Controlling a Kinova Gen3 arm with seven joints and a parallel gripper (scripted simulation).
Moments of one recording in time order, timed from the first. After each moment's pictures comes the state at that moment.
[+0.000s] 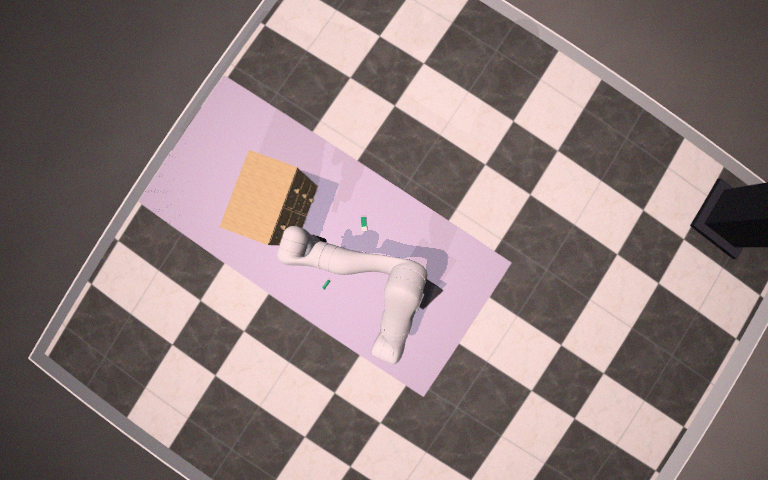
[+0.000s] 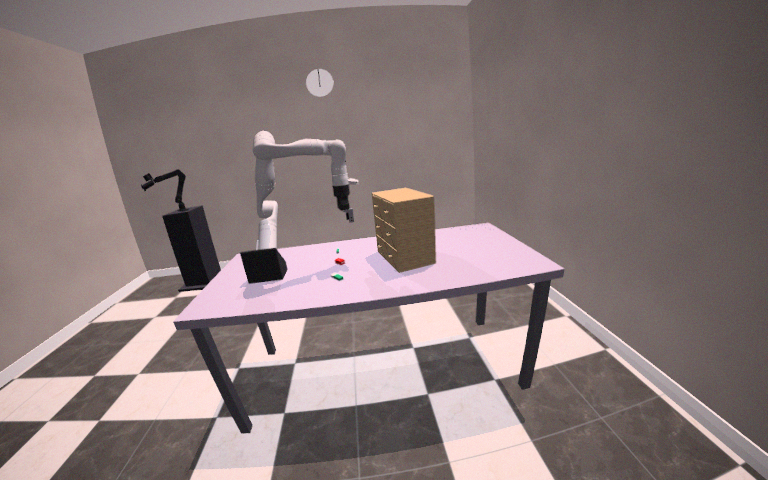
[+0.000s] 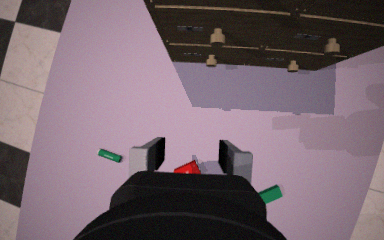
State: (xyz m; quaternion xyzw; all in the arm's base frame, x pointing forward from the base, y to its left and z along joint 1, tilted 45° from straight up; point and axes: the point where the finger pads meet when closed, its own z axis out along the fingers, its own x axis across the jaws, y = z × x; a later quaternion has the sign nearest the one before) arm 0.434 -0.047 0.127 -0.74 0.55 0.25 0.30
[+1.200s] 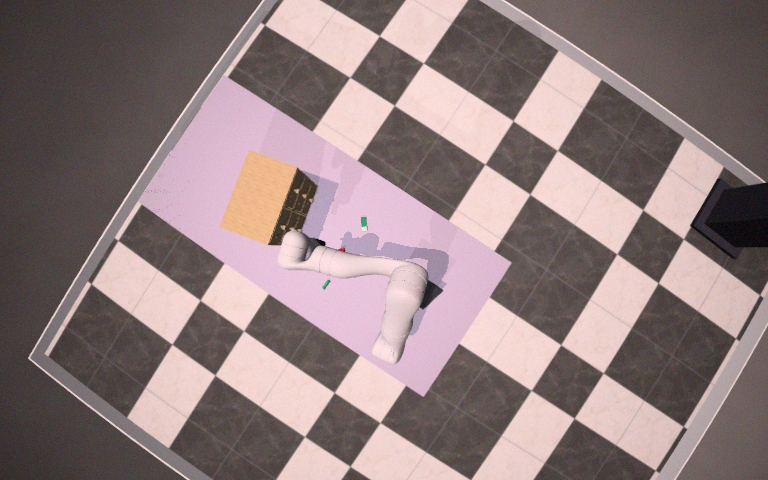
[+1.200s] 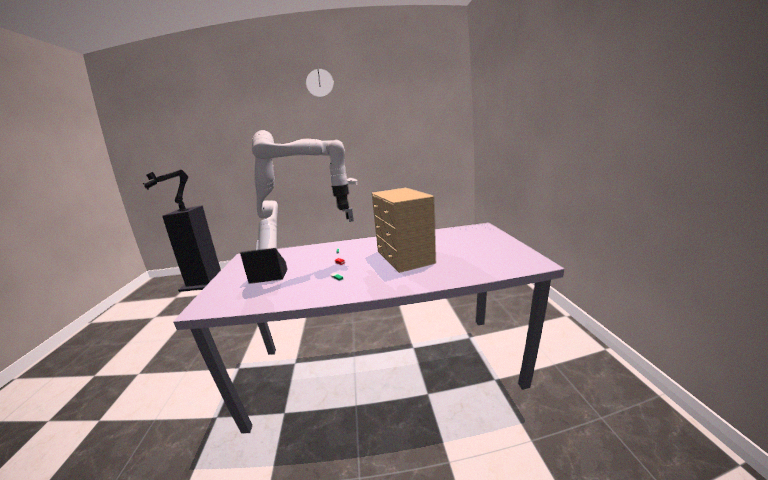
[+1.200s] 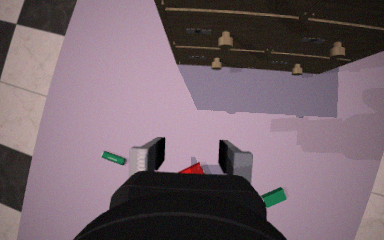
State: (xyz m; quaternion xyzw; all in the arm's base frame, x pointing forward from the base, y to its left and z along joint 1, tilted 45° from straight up) arm 0.432 -0.040 0.135 -0.74 0.55 0.25 0.30
